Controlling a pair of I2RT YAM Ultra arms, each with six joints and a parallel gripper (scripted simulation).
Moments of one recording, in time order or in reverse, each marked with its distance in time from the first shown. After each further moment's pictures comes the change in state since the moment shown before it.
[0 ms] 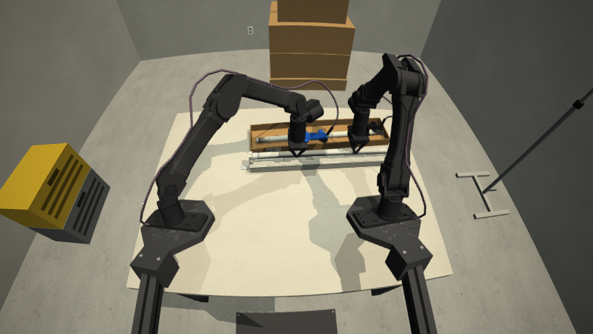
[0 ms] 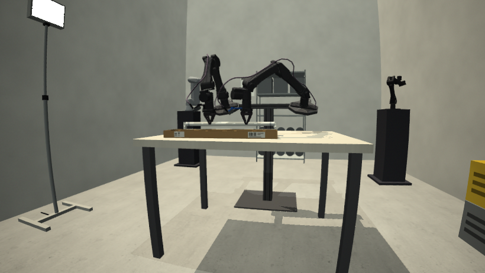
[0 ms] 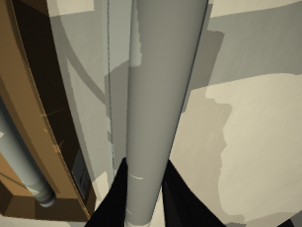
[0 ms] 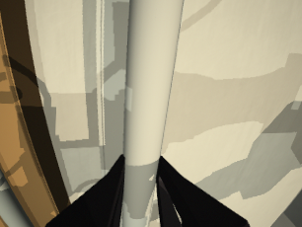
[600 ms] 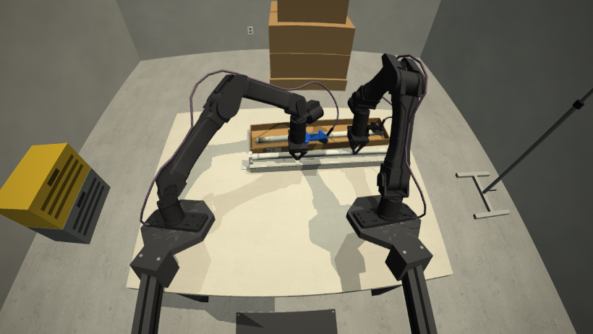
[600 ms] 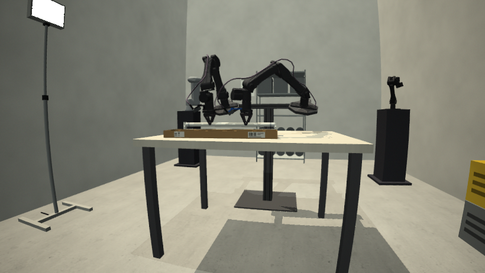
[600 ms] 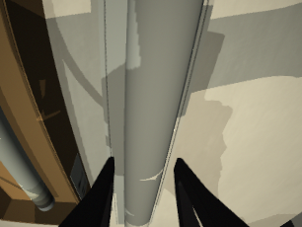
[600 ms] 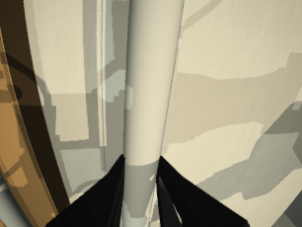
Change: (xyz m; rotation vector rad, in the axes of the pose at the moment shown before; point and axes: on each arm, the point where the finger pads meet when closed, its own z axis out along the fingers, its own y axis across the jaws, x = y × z) left arm -0.001 -0.001 0.004 0.003 -0.006 0.002; right arm 0.001 0.001 0.003 -0.001 0.003 0.000
